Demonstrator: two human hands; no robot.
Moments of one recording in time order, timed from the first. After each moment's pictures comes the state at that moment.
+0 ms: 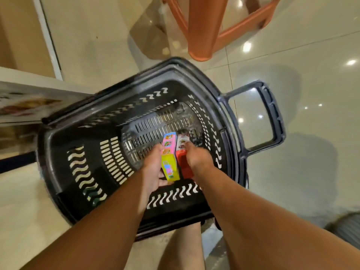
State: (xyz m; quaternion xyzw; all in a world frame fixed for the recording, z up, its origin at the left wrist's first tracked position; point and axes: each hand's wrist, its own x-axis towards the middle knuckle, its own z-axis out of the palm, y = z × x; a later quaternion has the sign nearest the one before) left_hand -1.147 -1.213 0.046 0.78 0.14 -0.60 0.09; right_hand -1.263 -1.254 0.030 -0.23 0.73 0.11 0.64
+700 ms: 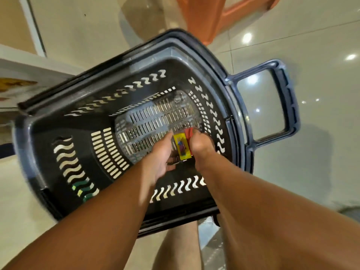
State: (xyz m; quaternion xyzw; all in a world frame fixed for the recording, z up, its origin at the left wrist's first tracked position) left_hand -1.166 -1.219 0.002 0.77 0.07 -0.64 0.06; right_hand -1.270 -1.265 0.006 -0.13 0.74 0.07 0.65
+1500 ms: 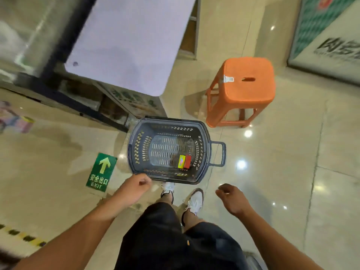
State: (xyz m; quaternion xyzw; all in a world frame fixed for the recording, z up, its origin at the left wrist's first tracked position) left_hand -1.159 -1.052 0.521 0.81 -0.24 -0.52 0.11; right_hand -1.464 -1.239 0.468 -0.67 0.54 0.23 0.46
